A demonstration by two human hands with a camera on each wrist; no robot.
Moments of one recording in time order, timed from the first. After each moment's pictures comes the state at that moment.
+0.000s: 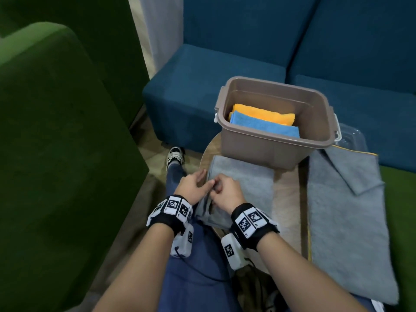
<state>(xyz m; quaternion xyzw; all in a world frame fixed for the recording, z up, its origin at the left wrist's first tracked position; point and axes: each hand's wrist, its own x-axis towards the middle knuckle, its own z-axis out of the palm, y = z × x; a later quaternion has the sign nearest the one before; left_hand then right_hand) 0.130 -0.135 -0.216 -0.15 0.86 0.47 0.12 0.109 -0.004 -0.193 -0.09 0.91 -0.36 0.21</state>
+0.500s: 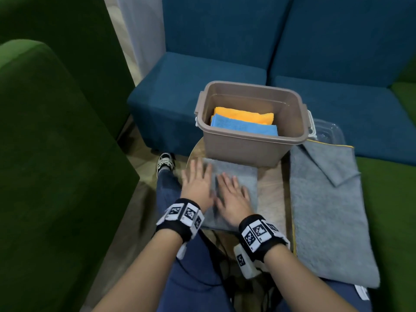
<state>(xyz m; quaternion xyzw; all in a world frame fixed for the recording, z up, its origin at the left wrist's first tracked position) 0.127 -0.076 -0.180 -0.03 0.98 0.14 0.14 0.121 0.060 -0.207 -0.19 0.95 -0.18 0.19</state>
